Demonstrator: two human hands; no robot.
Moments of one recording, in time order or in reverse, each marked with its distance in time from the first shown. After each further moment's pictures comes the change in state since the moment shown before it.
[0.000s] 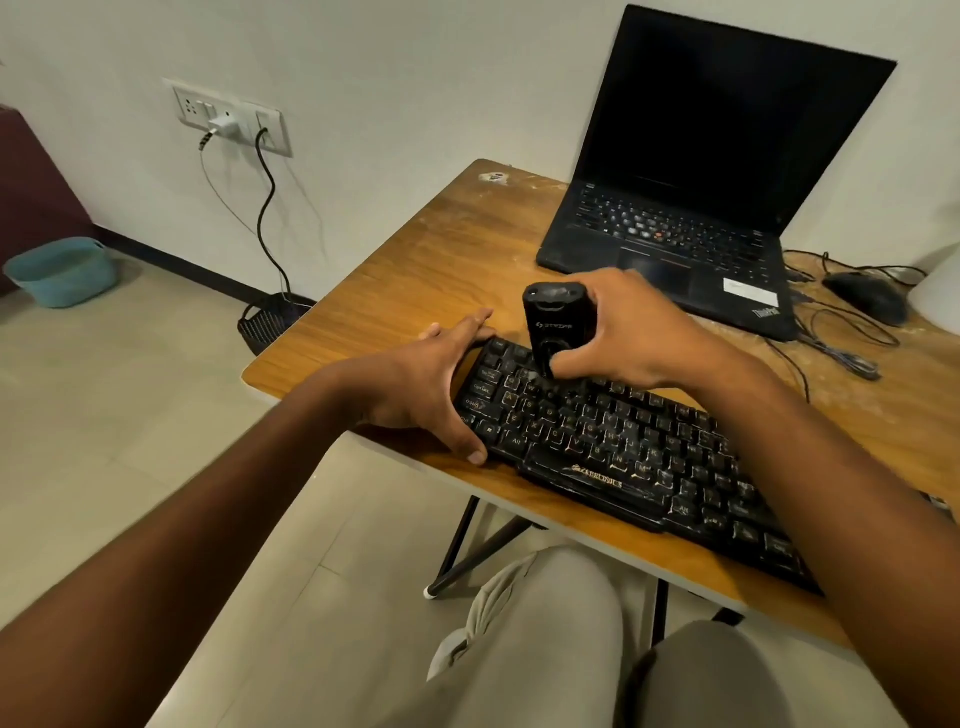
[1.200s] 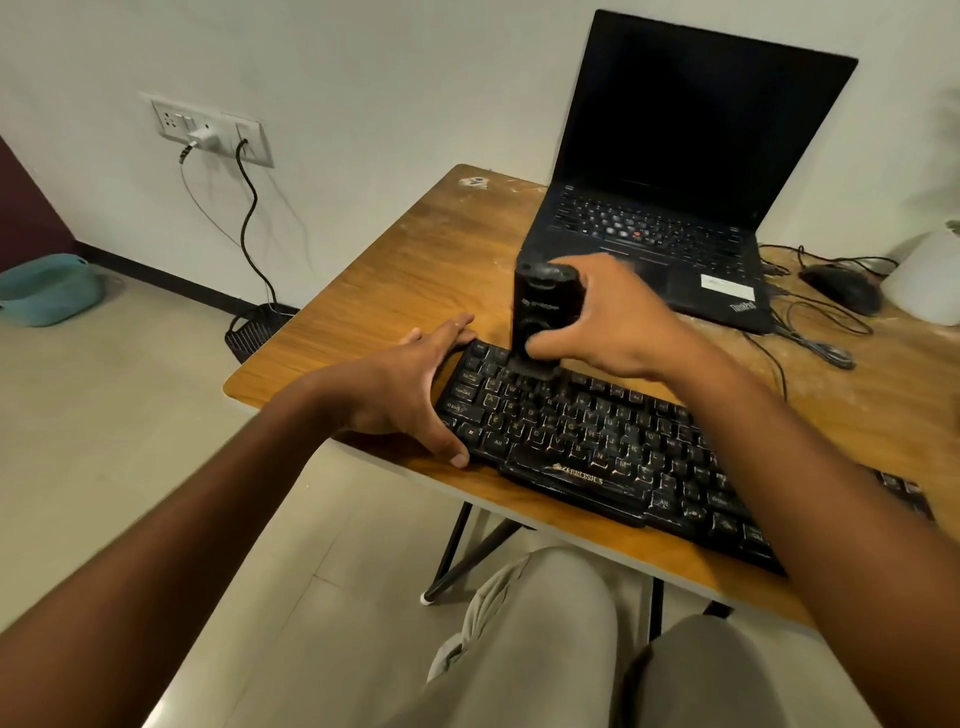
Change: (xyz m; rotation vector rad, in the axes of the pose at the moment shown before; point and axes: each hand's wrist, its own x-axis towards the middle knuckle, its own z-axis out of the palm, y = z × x) left_hand 0.002 0.000 0.001 -0.025 0.030 0.012; right_hand -0.004 -0.001 -0.004 0.147 0.124 0.026
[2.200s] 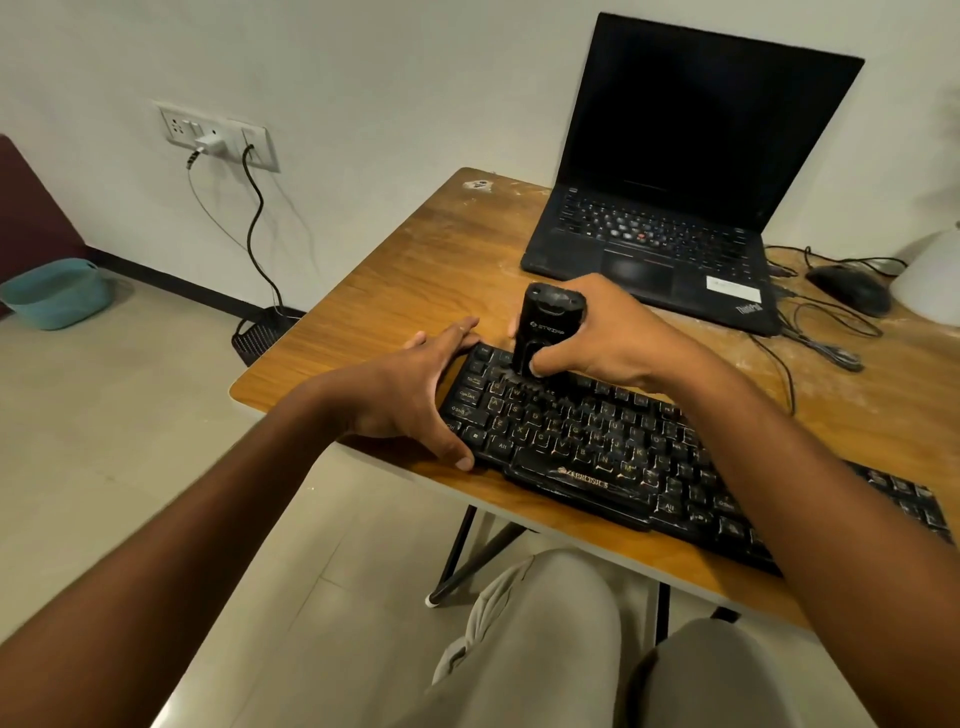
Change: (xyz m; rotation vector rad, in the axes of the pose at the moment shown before) left_hand -0.003 0.003 0.000 0.027 -0.009 -0.014; right_hand 0.006 0.012 0.007 0.121 -0.141 0.068
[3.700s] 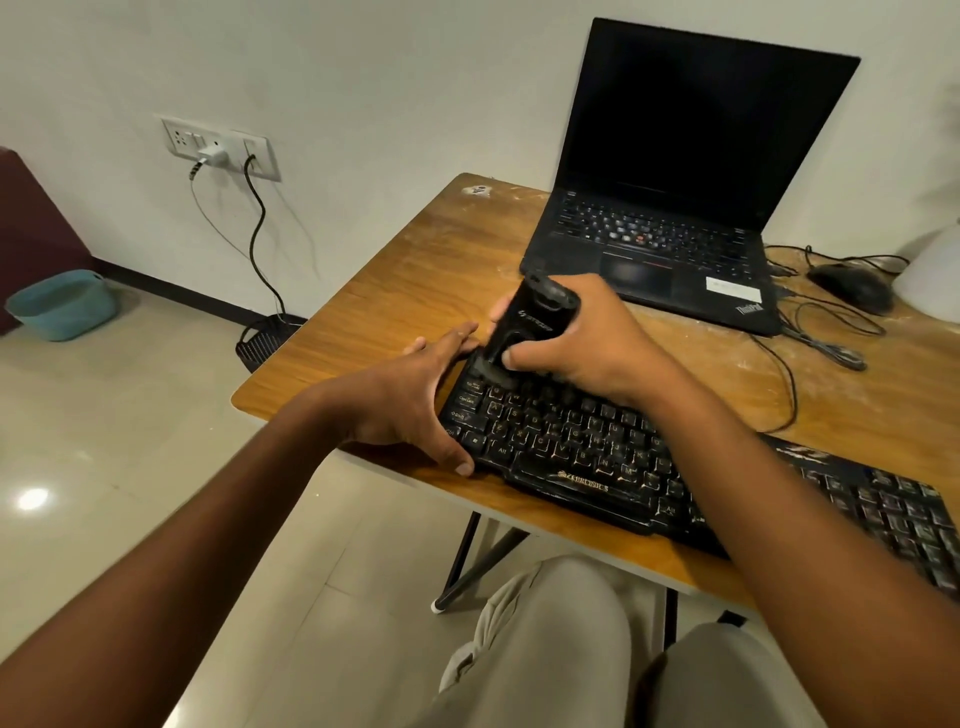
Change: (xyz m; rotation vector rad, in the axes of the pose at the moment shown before) left_hand 0.004 -0.007 0.001 -0.023 -0.002 0.013; right_hand -0.007 -0.008 0.015 0.230 0.096 -0.143
